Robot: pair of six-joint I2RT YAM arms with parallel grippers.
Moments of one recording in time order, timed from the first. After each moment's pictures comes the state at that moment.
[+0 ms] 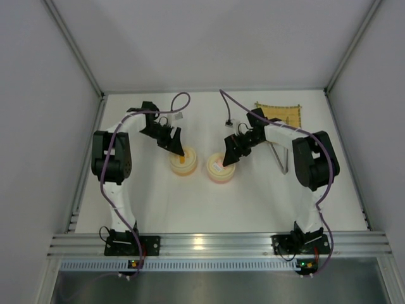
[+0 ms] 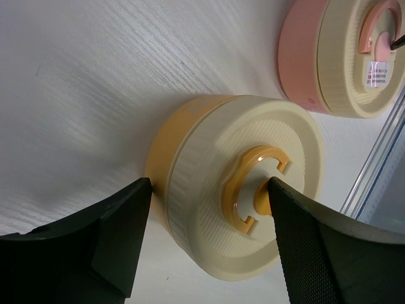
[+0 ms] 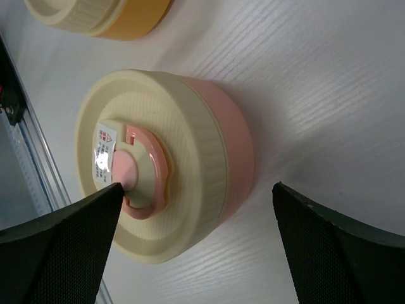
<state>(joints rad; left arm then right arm) -0.11 2.09 1.56 -0.89 0.82 0.47 0.35 1.97 1.33 -0.57 -0.82 -0.24</state>
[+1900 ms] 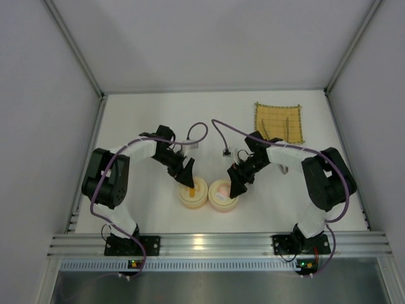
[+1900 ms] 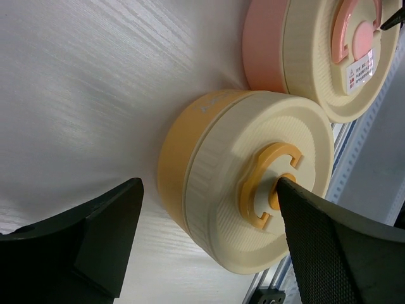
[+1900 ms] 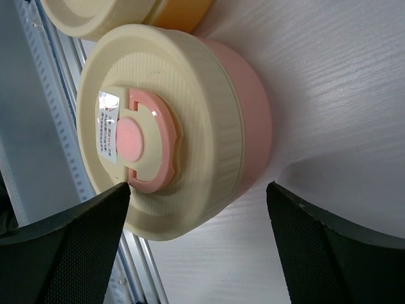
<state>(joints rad) -0.33 1.77 1.07 -0.73 0.83 0.42 0.47 1.72 0.98 -0.67 -0.85 -0.41</state>
